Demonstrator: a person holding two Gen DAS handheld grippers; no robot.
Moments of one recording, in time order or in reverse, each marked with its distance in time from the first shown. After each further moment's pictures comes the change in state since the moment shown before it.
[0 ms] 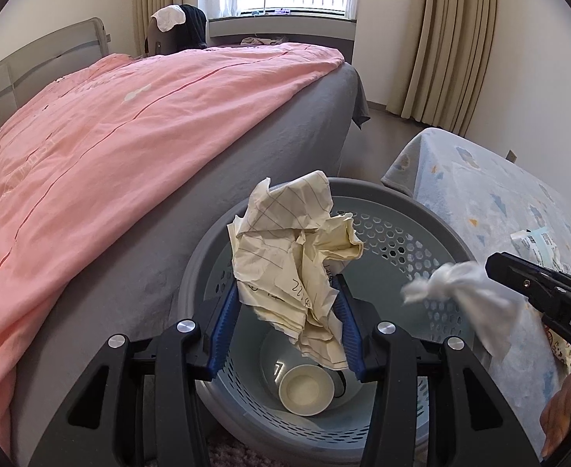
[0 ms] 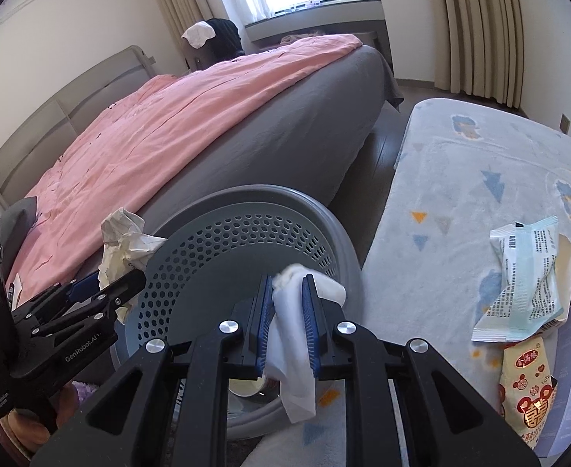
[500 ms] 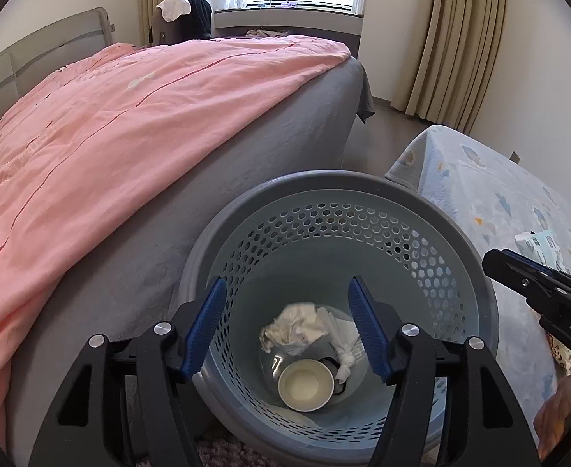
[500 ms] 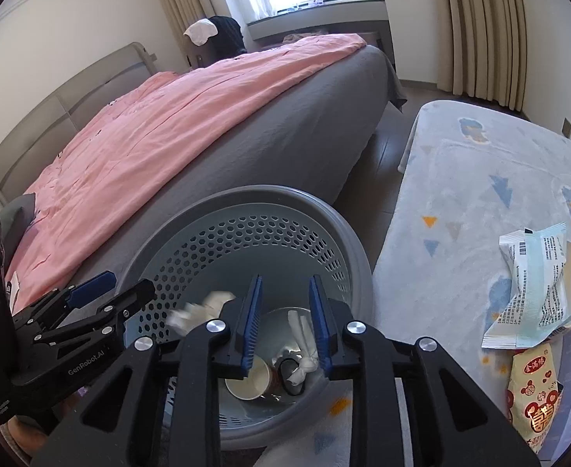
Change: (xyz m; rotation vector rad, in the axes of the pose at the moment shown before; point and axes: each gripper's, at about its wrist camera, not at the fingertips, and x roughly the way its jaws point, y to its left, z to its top) left arm 0.005 0.006 -0.001 -0.029 0.024 0.002; right arm 0.002 0.004 0.002 0.006 -0.005 -0.010
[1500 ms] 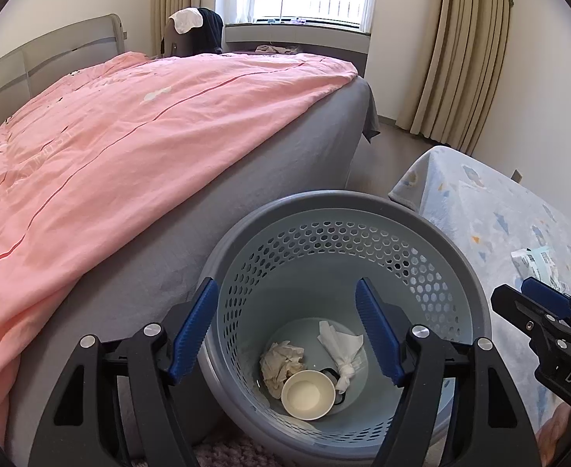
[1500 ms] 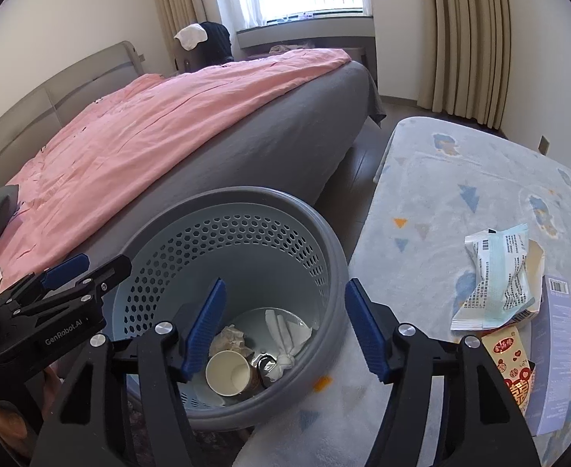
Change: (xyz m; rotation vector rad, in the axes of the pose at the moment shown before) left arm -0.018 0.006 0.000 -0.029 -0.068 0.007; right arm -0.024 0.010 -0.015 -0.041 -0.046 -0.116
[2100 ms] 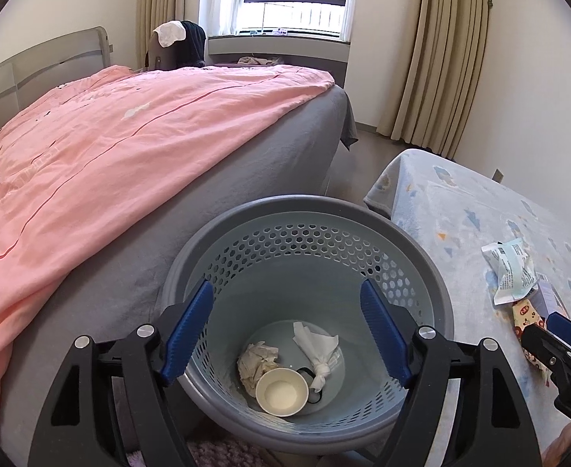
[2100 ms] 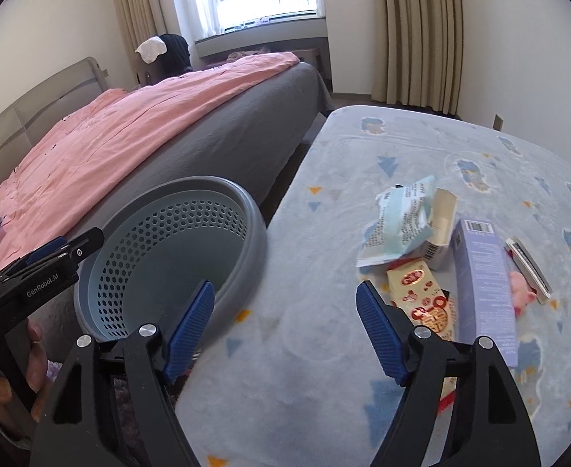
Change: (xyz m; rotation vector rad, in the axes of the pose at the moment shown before) left arm -0.021 -0.028 -0.011 0.032 -0.039 -0.053; right arm -0.059 -0.053 -0.041 0.105 -0.017 -0.125
